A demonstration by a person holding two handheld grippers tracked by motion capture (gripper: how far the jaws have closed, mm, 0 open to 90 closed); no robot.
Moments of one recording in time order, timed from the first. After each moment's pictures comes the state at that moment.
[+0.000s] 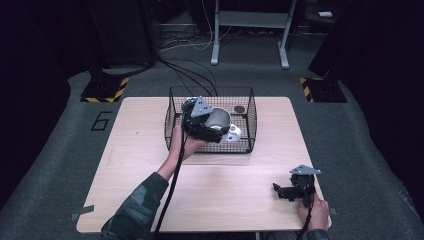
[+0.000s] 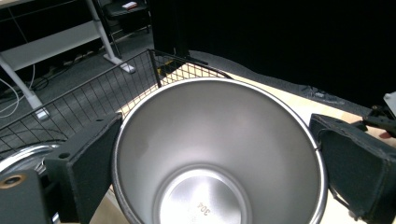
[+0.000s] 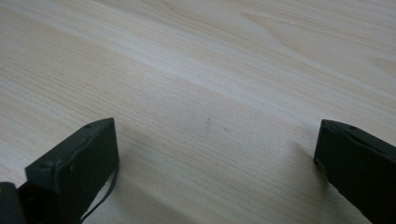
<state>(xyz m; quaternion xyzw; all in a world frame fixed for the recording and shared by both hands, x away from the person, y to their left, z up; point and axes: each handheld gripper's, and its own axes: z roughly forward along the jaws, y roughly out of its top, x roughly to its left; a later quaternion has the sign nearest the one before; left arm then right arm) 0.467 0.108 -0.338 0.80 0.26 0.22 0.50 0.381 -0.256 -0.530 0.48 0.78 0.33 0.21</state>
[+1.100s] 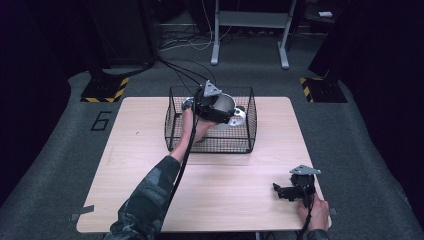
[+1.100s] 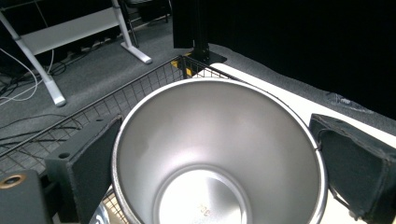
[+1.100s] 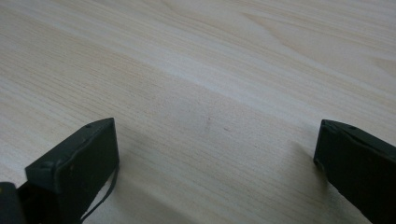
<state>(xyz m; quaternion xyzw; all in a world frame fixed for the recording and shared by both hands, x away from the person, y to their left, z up) 0.525 0.083 -0.336 0.79 0.30 0.23 0.48 0.381 -0.256 -0.530 0.49 0.78 0.33 0.21</state>
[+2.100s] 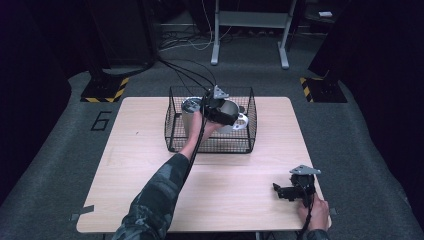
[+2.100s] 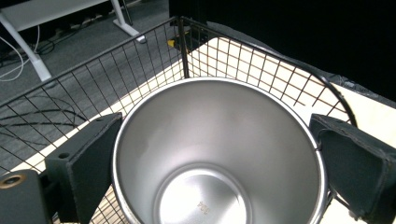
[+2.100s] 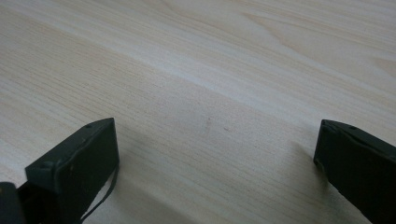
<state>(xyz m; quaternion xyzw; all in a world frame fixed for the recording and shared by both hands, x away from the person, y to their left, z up) 0.558 0.064 -0.378 0.81 0.31 0.21 0.44 0.381 -0.255 -0.530 0.49 0.78 0.33 0.21</state>
